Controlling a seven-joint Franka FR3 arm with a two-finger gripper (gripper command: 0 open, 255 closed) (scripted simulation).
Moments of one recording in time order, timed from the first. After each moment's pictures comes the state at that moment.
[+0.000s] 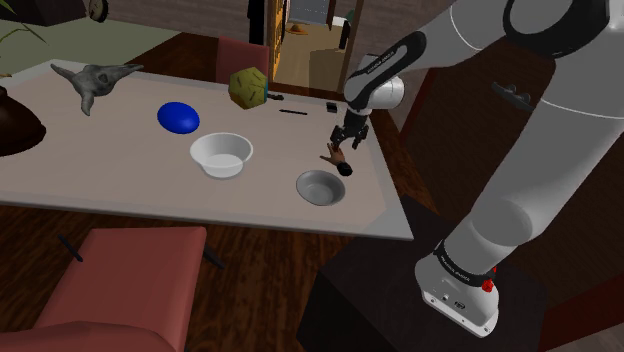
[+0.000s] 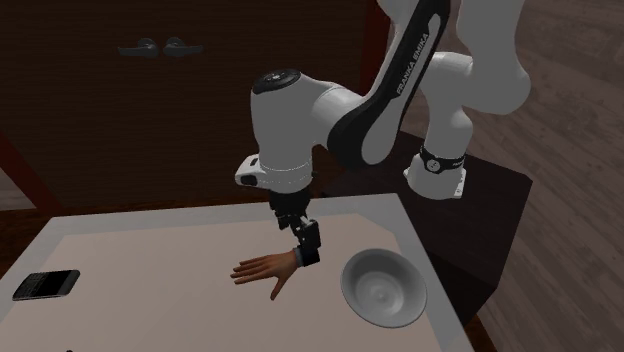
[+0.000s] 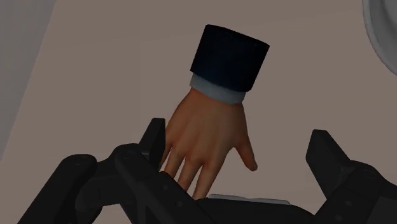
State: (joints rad) arm -0.15 0.17 -0.11 -2.34 0.14 2.49 -0.11
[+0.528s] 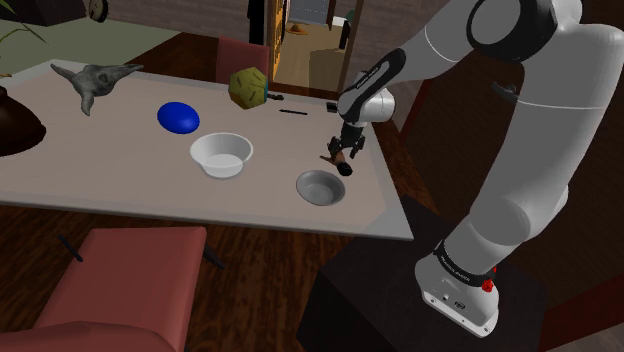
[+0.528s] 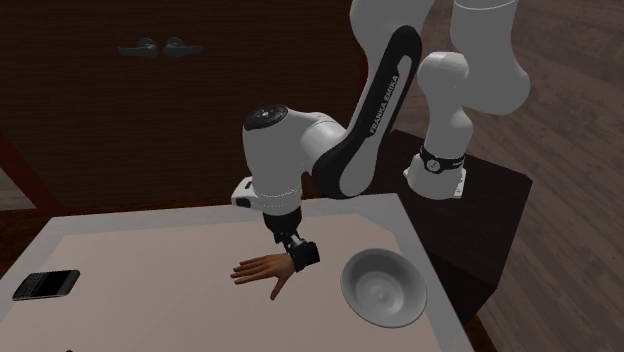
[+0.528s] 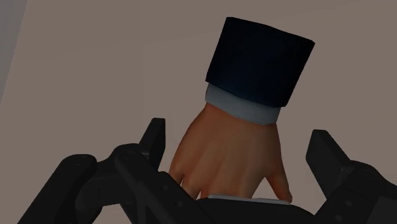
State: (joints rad) arm -0.18 0.32 -0.11 -2.28 0.19 2.58 -0.13
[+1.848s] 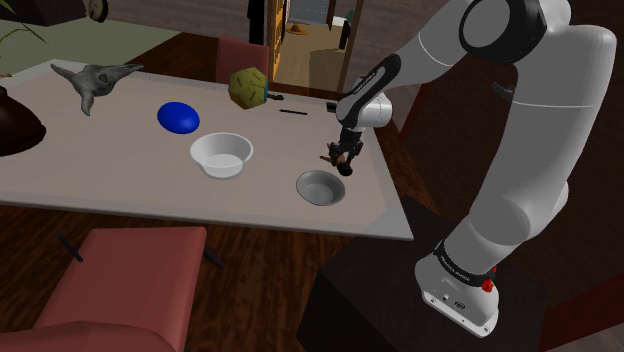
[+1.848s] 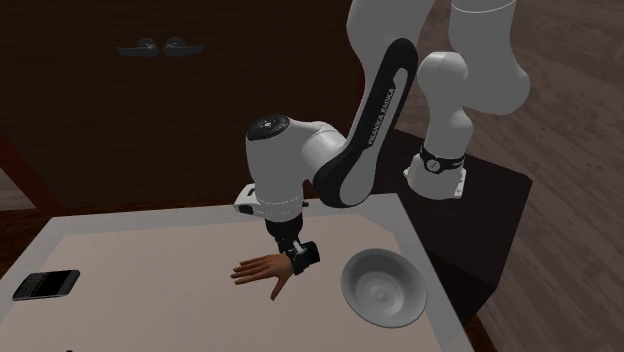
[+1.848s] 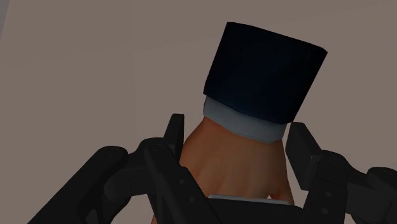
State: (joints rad) arm -0.18 0.36 -0.10 -2.29 0.20 2.62 -0.14
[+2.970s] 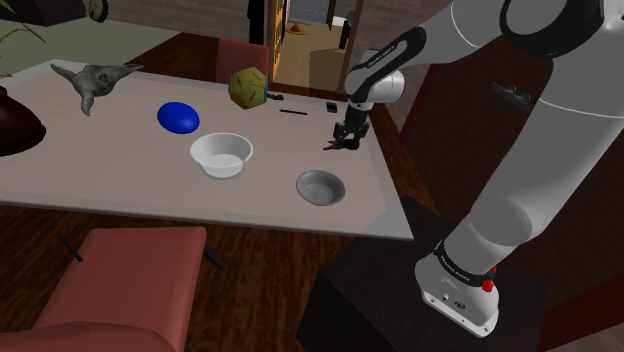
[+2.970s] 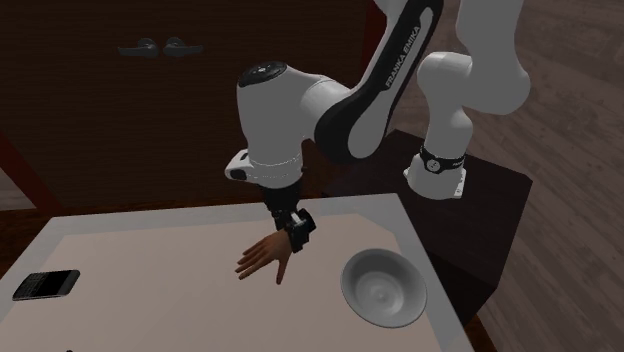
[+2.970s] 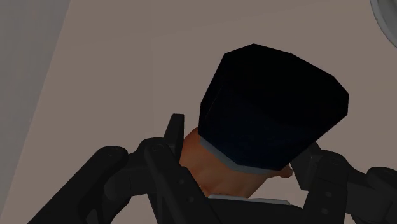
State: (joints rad) arm -0.16 0.18 -0.13 -2.28 0.14 2.43 -0.08
